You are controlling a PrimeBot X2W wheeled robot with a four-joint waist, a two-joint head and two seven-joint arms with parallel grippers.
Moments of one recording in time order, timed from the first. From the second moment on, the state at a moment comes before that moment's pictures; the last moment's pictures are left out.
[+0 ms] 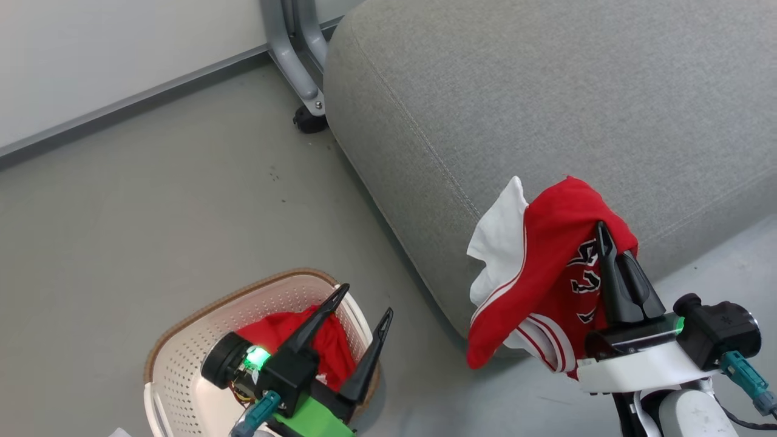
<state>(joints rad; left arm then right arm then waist) -0.16 0.24 -0.64 0.14 -0.28 -0.06 -0.26 0.00 -0.05 0.07 -0.10 0.13 0.13 -0.26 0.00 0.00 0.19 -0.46</state>
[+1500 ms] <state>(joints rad) -0.56 0.29 -0.92 0.13 -0.30 -0.11 -0.26 -0.67 -0.21 -0.40 0.27 0.22 0.13 -0.26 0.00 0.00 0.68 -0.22</state>
